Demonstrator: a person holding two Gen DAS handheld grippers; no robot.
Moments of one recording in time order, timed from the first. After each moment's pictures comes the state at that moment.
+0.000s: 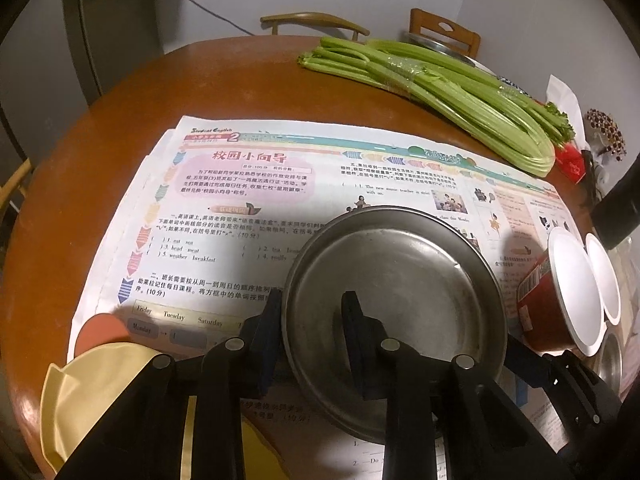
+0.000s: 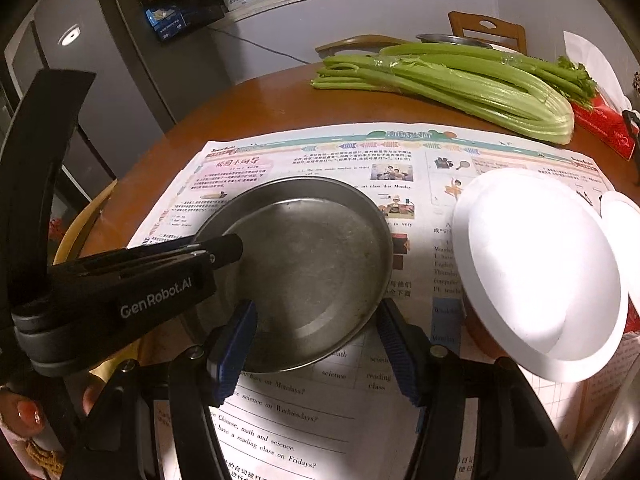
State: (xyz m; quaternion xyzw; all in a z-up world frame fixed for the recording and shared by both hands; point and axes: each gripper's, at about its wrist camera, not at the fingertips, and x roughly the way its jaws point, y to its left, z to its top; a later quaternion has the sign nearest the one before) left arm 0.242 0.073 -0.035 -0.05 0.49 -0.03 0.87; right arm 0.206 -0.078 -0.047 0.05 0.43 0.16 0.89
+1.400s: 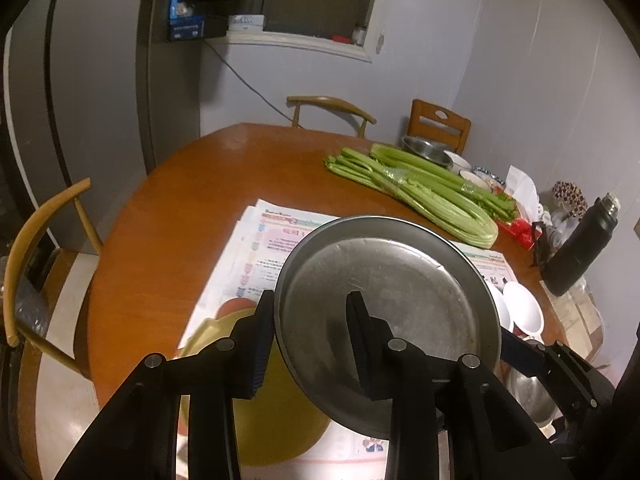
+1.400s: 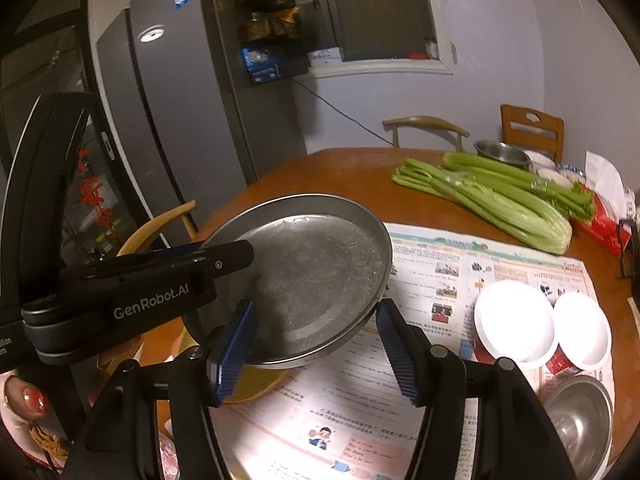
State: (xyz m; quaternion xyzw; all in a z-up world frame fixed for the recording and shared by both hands) left arm 0.111 0.131 0.096 -0.10 0.37 -0.01 0.93; right arm 0.106 -0.034 0.073 -0.01 0.31 0.24 0.92
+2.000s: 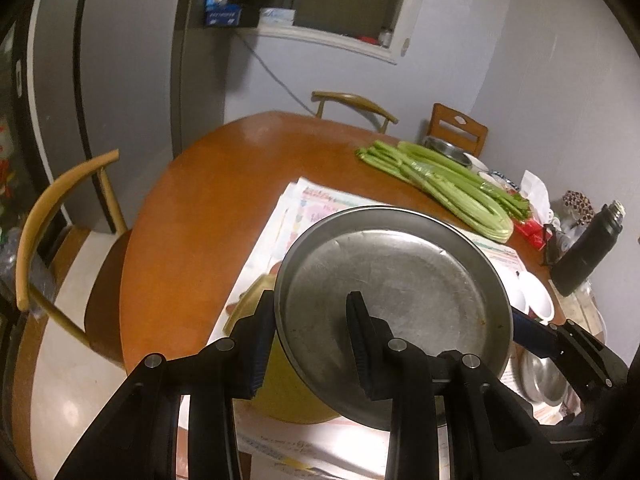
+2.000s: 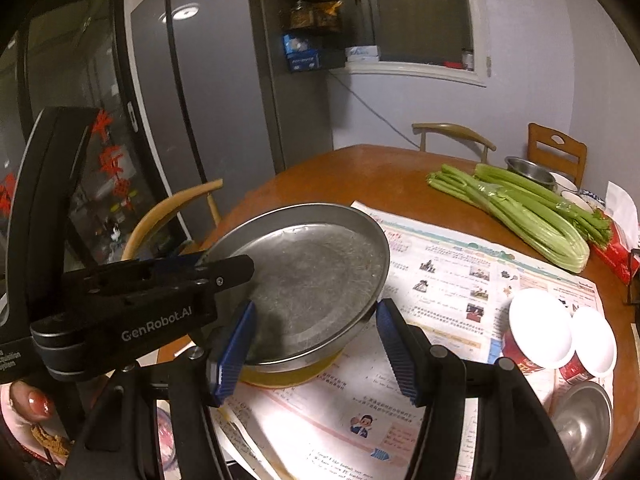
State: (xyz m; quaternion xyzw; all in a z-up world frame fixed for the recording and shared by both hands) left arm 0.071 0.174 0.069 -0.13 0.38 0.02 0.92; right arm 0.084 0.010 0.065 -0.06 0.32 0.27 0.91
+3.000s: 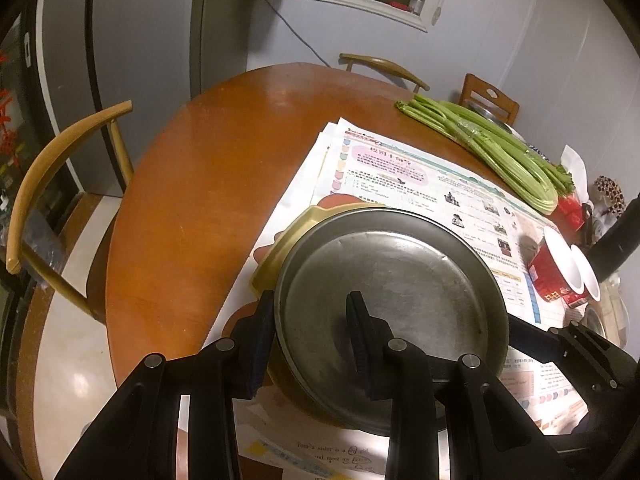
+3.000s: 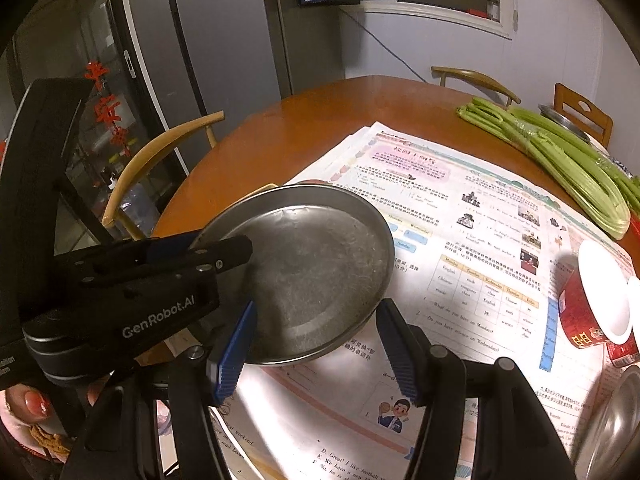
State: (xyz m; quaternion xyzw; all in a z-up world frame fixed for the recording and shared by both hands) left arm 0.090 0.192 -0.008 -0.13 0.43 0.05 0.89; right arm 0.110 0.042 -0.013 -0.09 0.41 0.28 0.87
